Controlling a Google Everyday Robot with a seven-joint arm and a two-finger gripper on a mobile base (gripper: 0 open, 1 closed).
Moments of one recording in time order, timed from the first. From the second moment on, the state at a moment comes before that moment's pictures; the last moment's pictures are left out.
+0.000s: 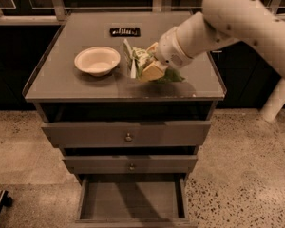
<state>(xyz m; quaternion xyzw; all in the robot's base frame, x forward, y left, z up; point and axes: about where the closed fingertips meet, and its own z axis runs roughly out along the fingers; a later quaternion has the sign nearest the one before) 0.609 -0.016 0.887 -0.61 0.68 0.19 0.35</state>
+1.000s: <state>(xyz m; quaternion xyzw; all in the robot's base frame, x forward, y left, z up) 0.473 -0.077 0.812 -0.43 0.80 0.23 0.35</state>
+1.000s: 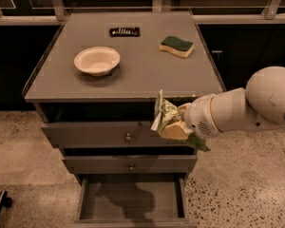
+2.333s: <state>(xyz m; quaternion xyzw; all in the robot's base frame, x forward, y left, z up) 0.444 -0.102 0.583 -0.26 0.86 0.31 0.31</state>
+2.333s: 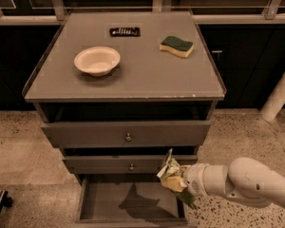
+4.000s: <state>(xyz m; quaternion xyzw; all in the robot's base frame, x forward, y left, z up) 0.476 -0.118 0.410 -0.15 0.87 0.39 0.27</state>
